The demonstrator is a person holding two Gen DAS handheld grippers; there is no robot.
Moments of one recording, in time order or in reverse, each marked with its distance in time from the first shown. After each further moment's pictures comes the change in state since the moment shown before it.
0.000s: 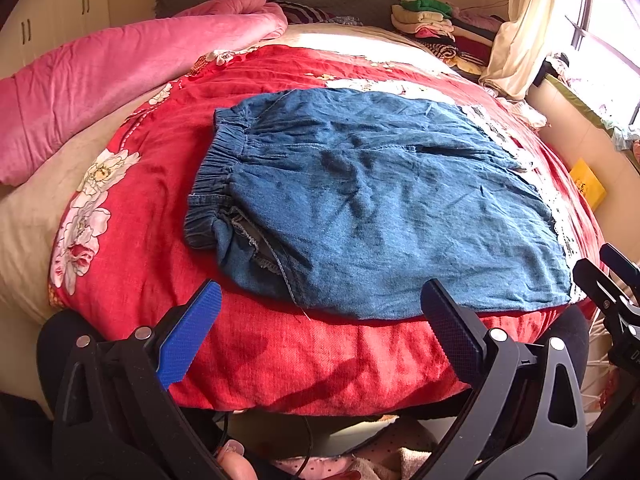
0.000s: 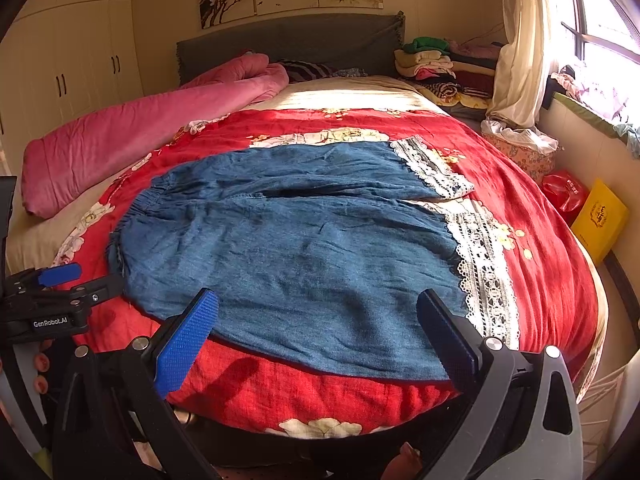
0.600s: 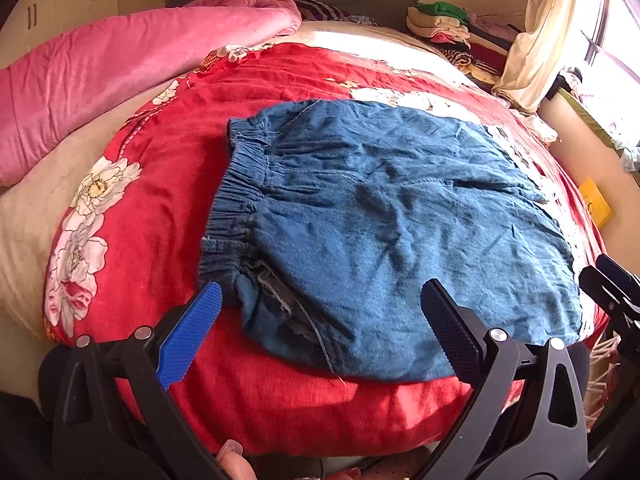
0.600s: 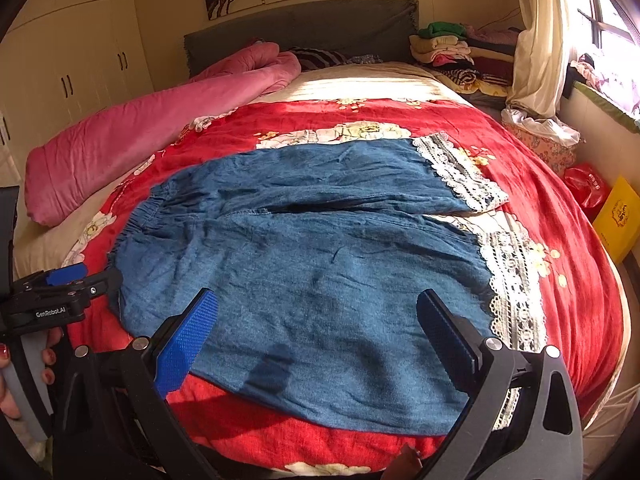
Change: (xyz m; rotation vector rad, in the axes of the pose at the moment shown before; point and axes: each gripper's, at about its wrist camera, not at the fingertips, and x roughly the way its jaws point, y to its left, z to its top) left arm 0.031 0.036 0.046 -0.062 0.018 0.004; right arm 0.051 -0.007 0.042 0.014 0.062 0.082
